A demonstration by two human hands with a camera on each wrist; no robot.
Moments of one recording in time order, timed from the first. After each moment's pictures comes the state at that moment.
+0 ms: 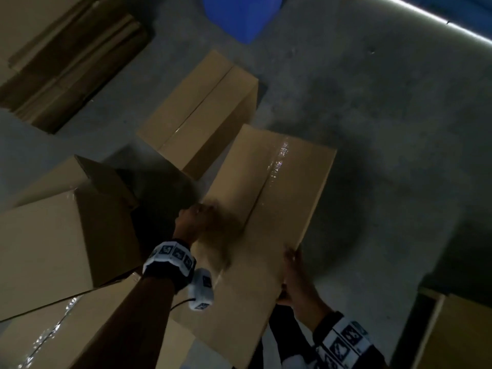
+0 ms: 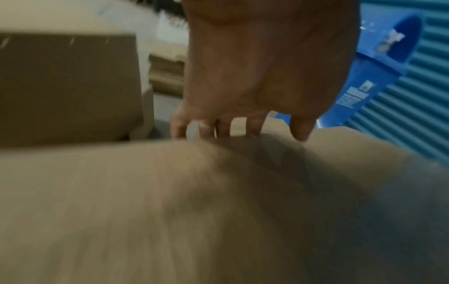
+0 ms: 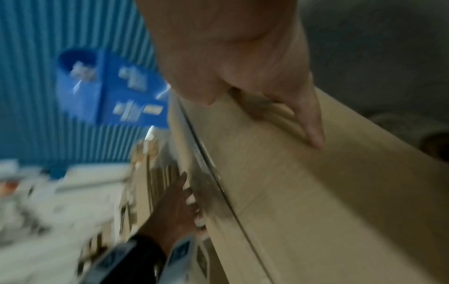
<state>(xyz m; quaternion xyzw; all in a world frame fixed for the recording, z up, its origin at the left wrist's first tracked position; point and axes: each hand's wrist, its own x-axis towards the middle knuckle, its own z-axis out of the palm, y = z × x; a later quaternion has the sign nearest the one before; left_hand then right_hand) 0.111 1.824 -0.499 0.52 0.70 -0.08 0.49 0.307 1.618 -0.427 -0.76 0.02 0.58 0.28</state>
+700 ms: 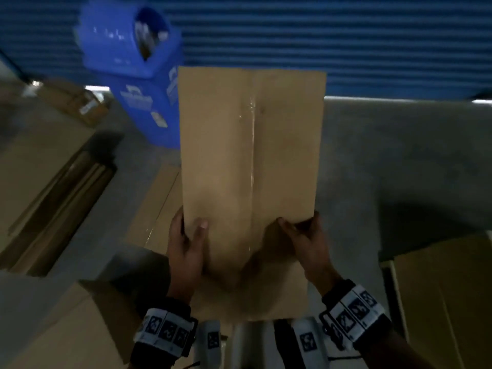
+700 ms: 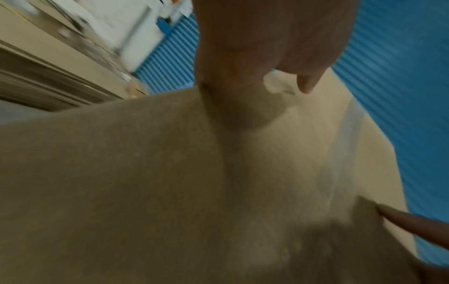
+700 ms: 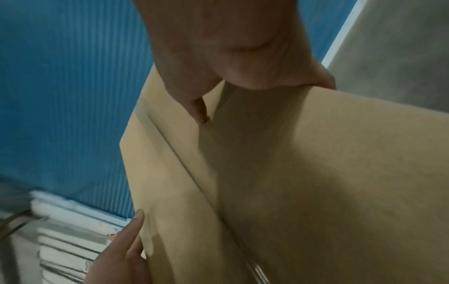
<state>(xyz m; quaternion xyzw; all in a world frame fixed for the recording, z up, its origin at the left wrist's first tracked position) 0.202 1.725 -0.130 0.62 0.43 0.30 0.58 0.384 1.571 -0.141 -0.72 -0.03 0.32 0.62</state>
